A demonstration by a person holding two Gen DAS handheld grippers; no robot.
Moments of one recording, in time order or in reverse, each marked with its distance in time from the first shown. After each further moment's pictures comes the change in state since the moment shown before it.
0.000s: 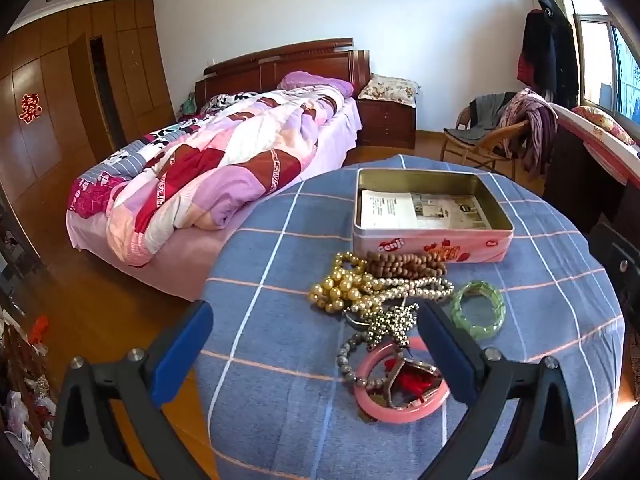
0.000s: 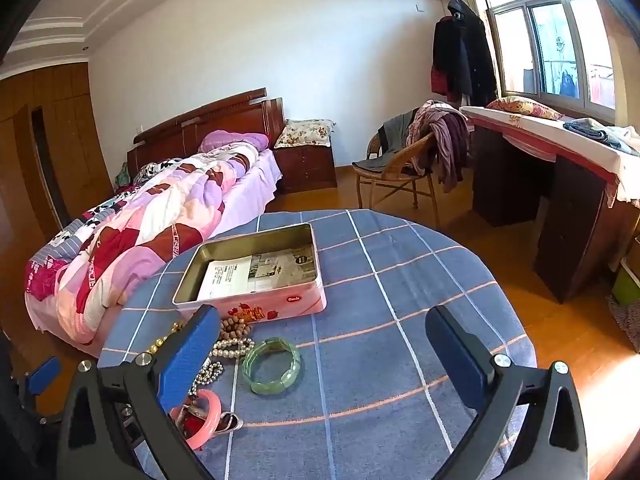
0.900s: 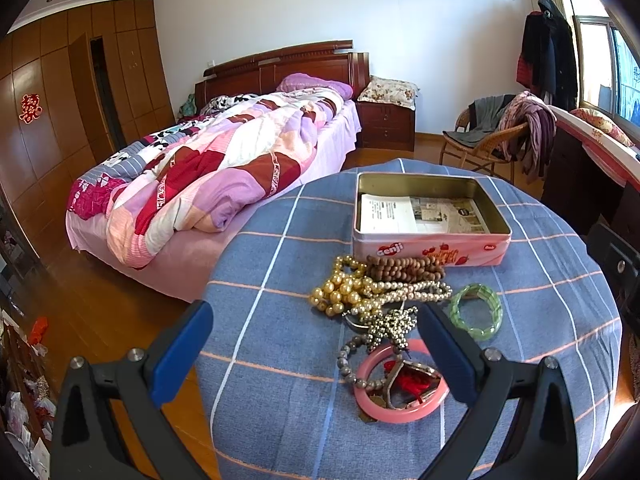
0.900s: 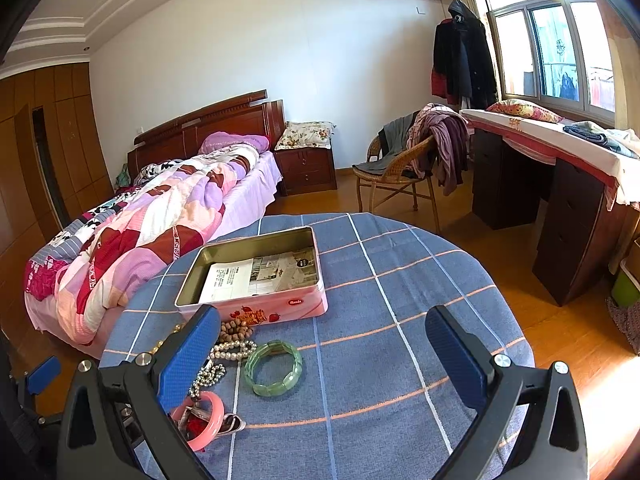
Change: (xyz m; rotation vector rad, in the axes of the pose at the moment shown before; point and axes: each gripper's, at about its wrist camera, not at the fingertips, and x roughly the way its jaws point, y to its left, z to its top) left arm -0.003 -0.005 0.002 0.006 -0.005 0.001; right arm -0.005 0.001 0.002 -0.001 -0.012 0.003
